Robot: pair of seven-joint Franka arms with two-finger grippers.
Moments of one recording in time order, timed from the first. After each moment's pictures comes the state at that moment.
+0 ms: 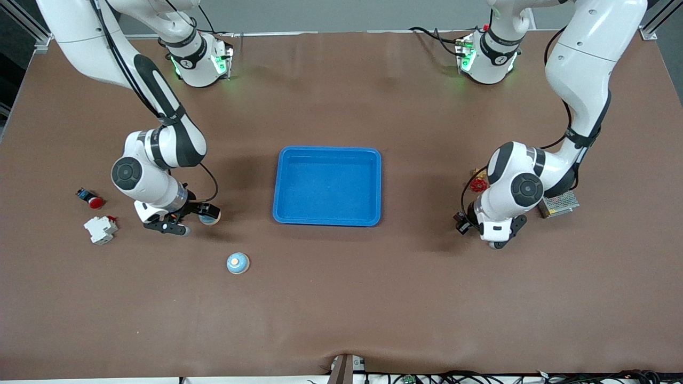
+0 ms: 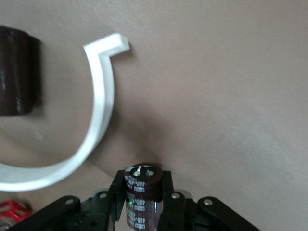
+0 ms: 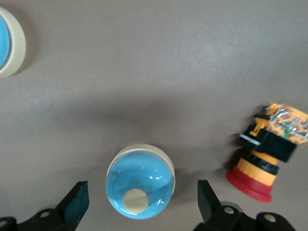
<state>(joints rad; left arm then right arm) 0.03 0.58 -0.31 -1.93 0.15 2.45 -1.10 0.09 0.44 0.06 -2.12 0.07 2.54 0.30</state>
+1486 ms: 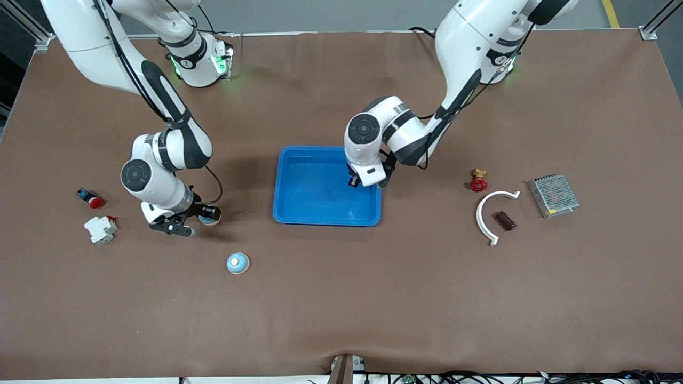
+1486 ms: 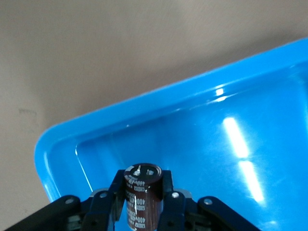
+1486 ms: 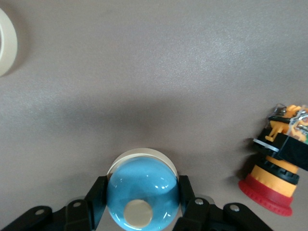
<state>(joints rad) -0.53 0.69 -0.34 -1.74 0.15 2.30 -2.10 0.11 0.47 0.05 -2.11 0.05 2.57 0.34</state>
